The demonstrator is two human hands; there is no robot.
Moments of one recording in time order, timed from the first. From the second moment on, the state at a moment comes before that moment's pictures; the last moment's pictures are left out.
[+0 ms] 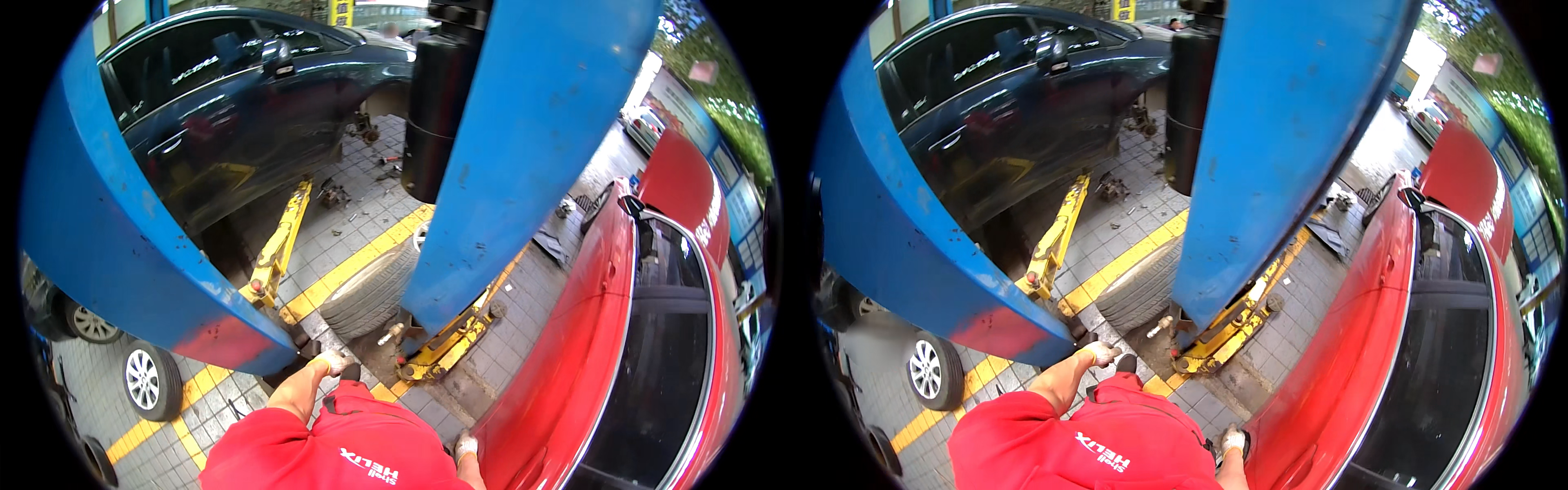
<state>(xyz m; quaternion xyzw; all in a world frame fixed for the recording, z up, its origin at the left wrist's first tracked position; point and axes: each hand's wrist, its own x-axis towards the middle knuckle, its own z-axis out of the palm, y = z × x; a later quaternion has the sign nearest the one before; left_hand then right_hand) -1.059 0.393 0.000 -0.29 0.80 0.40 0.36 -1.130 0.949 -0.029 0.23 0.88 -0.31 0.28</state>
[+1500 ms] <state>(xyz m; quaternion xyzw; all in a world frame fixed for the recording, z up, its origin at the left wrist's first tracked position) -1.158 0.222 -0.142 -0.34 0.63 0.57 0.41 -1.337 0.601 0.435 -0.17 0.82 -0.54 -0.05</state>
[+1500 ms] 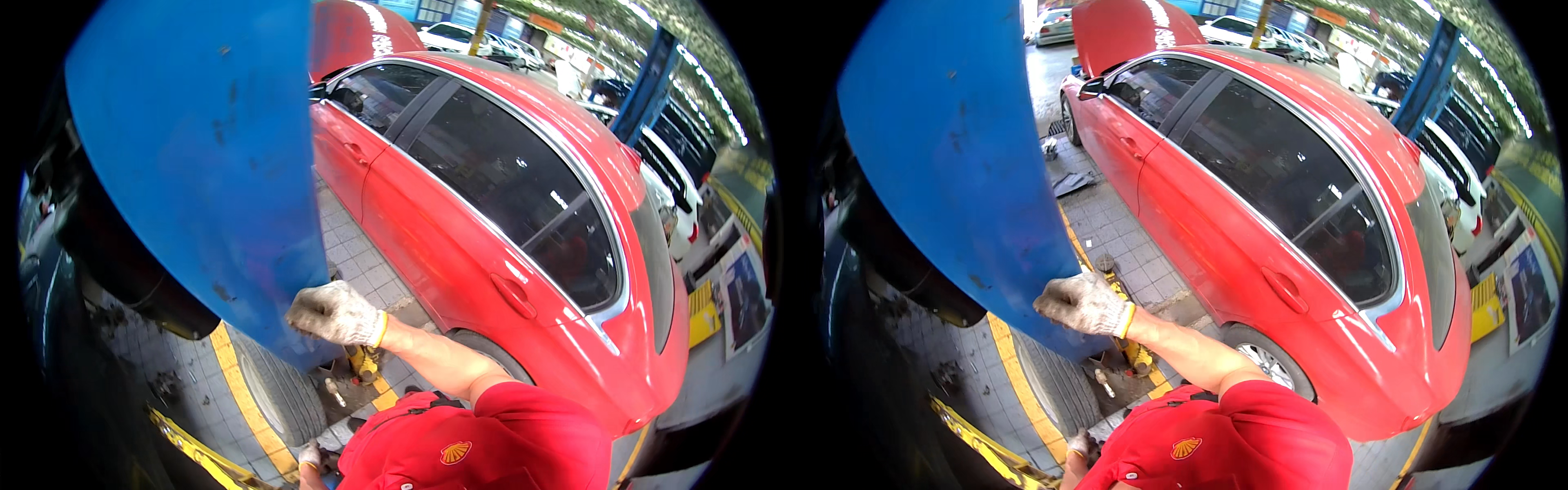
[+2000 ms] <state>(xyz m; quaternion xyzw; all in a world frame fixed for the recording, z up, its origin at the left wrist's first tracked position) -1.177 0.227 -0.127 -0.30 0.66 0.54 0.44 -1.293 0.616 0.435 -0.17 0.81 -0.57 0.00</state>
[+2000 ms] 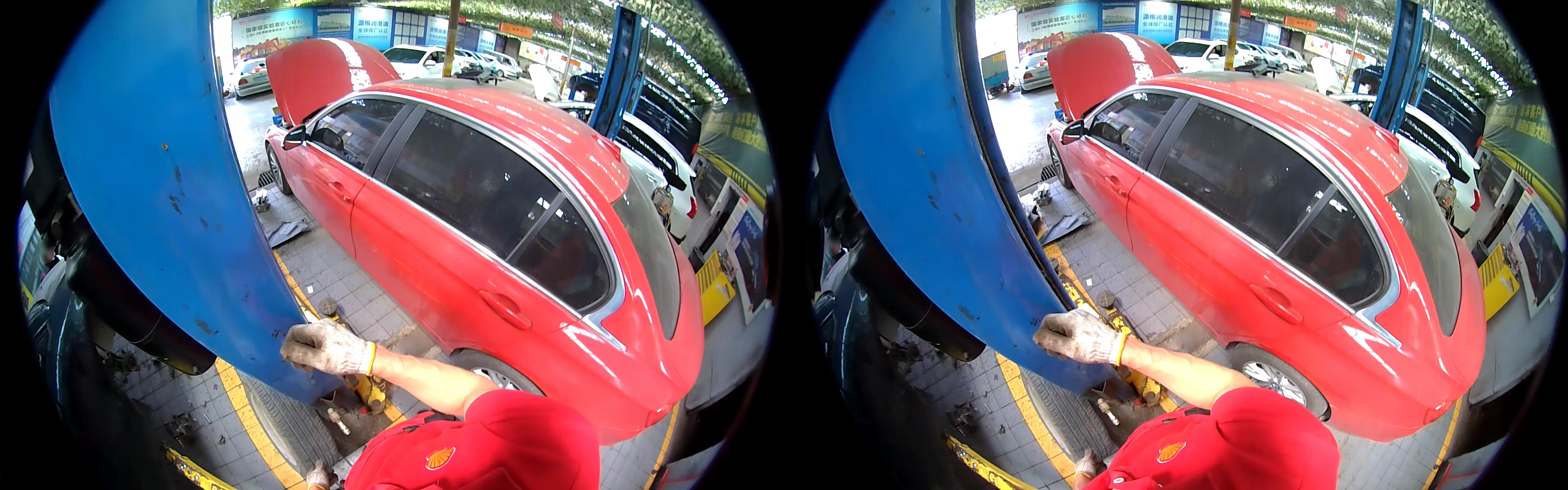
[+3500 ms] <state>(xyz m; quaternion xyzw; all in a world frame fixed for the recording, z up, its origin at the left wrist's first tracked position) -1.193 0.410 -0.035 -0.10 0.73 0.50 0.47 -1.087 0.873 -0.045 0.37 0.84 -0.28 0.28</state>
